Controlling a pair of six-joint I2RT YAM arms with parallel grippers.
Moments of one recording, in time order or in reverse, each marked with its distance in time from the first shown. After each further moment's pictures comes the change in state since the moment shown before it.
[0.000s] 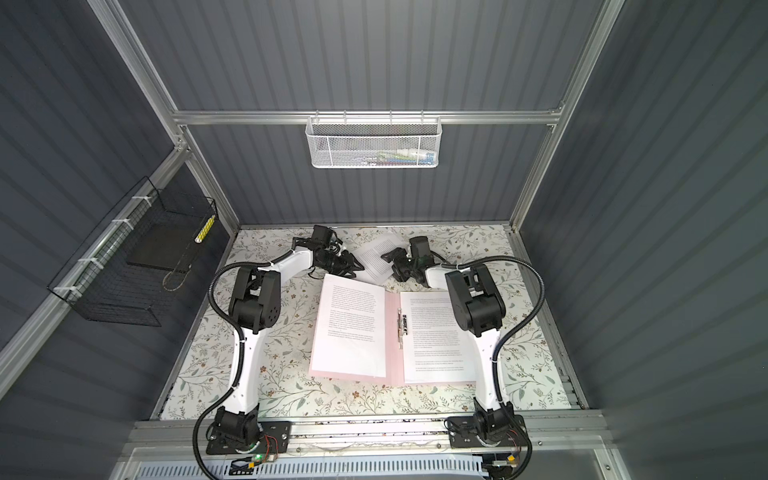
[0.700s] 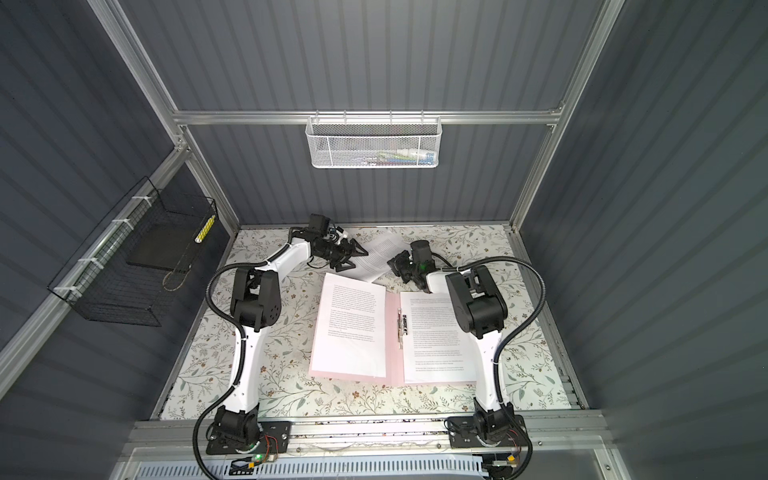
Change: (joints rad) left arm 0.024 -0.016 0.170 -0.082 0.109 0.016; right arm -0.007 -0.069 -0.078 0.038 0.053 -0.026
